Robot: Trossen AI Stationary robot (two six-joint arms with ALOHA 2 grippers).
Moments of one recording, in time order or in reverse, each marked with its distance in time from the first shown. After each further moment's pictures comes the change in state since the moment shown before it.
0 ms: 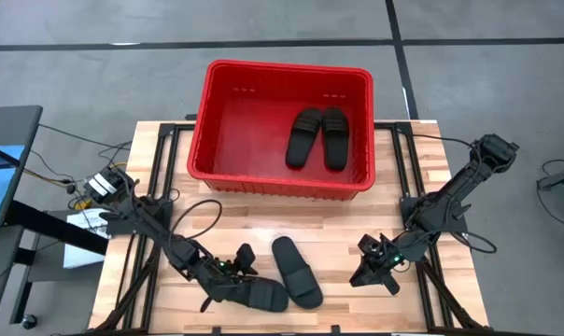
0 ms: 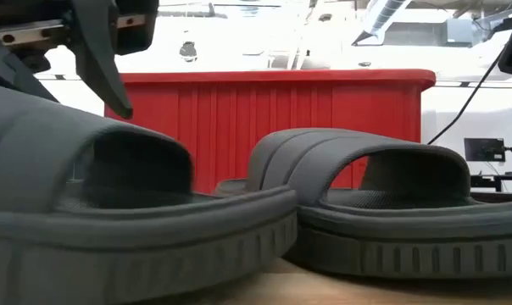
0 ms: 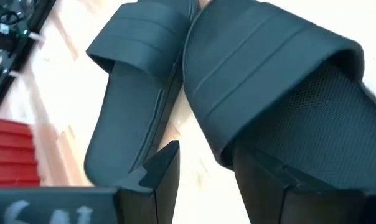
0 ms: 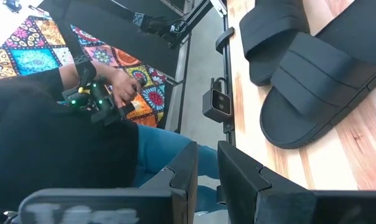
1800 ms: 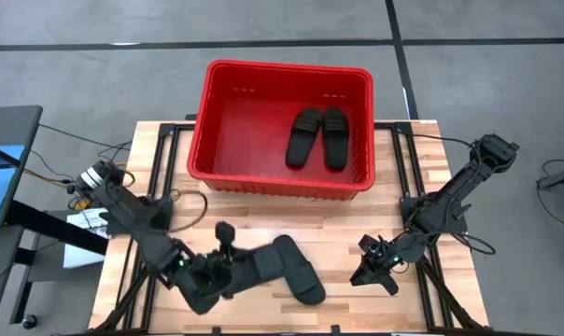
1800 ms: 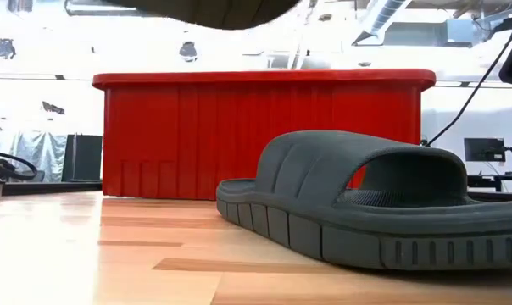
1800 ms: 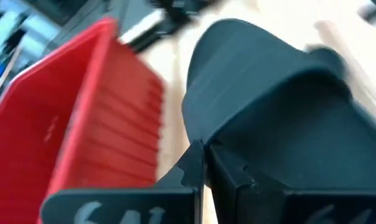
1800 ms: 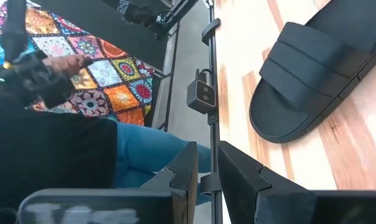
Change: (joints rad) left arm -0.054 -0.094 0.459 -0.645 -0.464 -0.516; right arm 0.001 0.000 0.000 -0.063 0.000 -0.012
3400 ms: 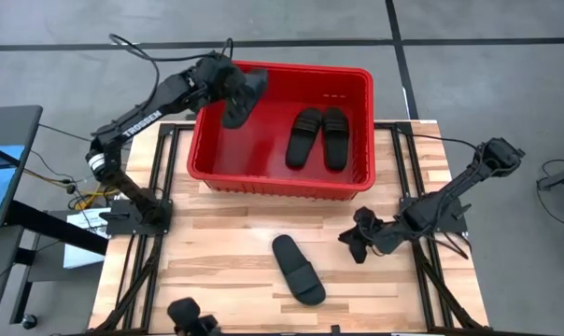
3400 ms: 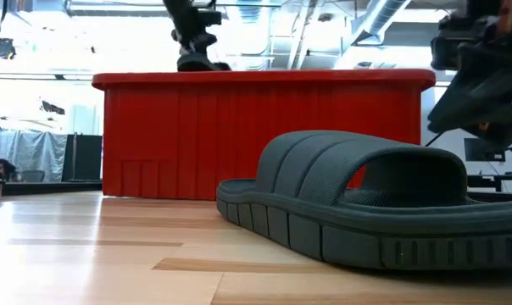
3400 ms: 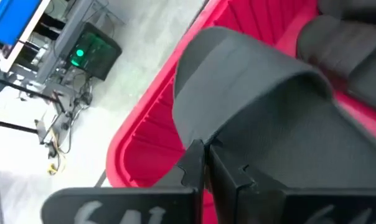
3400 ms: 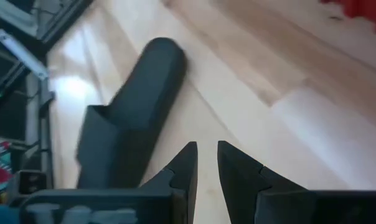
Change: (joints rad) left arm 1.394 0.006 0.413 -0.167 0.478 0.523; right arm -0.189 0.000 0.000 -0.386 0.308 0.089
